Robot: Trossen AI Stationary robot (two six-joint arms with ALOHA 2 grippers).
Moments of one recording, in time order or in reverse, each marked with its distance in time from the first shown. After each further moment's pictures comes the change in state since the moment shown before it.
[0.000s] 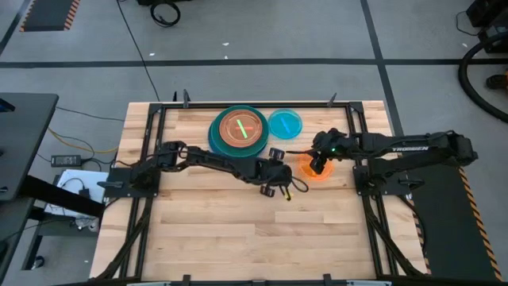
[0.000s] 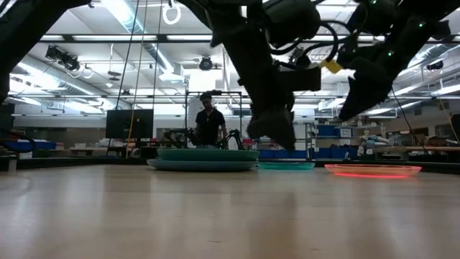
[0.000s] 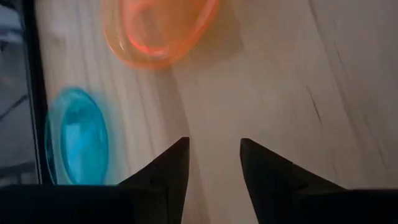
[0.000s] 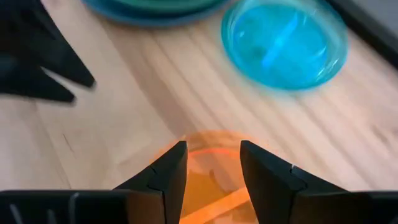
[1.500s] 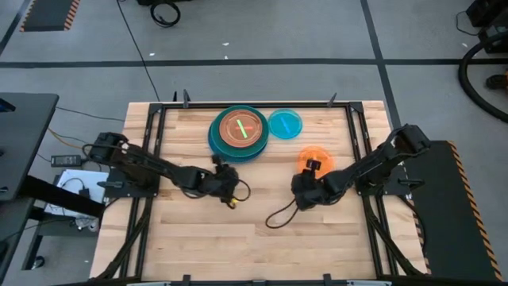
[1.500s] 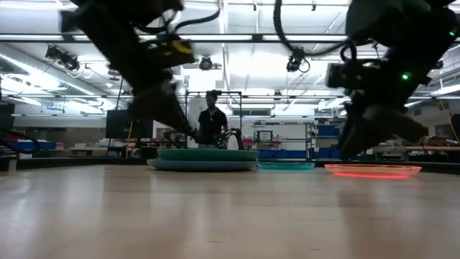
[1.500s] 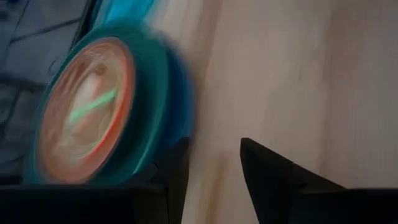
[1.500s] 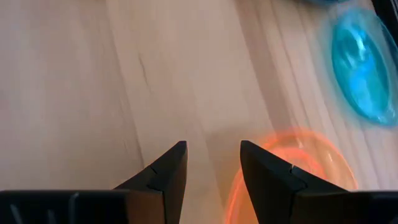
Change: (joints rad) left arm -0.176 -0.638 -0.883 0.250 -0.225 -0.530; right arm 0.532 0.640 0.184 0.005 0.372 0.142
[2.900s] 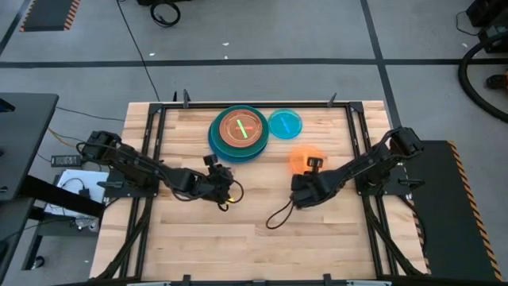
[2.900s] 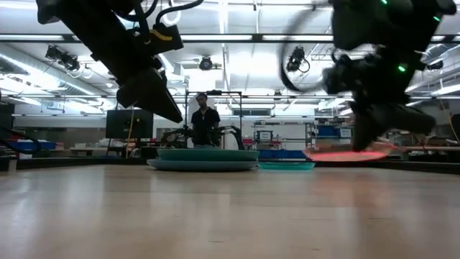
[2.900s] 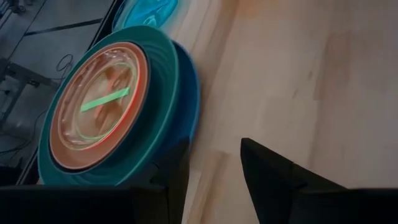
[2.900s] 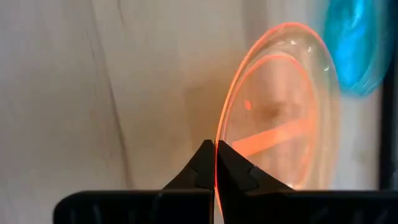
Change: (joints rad) left arm -0.060 -0.074 -0.040 -0.024 -0.077 -0.136; right arm -0.028 0.080 0.172 -0.363 -0.076 0.010
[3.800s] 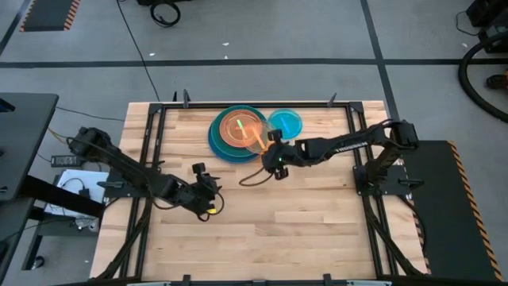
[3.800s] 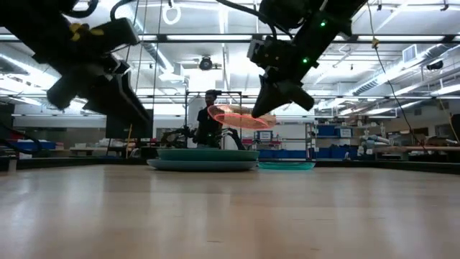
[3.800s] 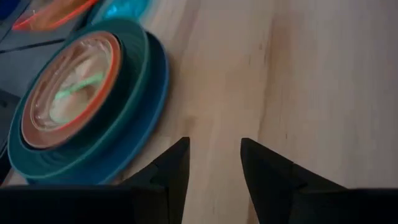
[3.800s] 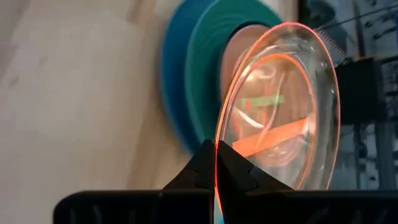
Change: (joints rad) left arm -0.150 -0.159 -0.202 0.066 -0.003 -0.066; right arm -0.368 -0.001 0.140 0.620 -0.156 -1.037
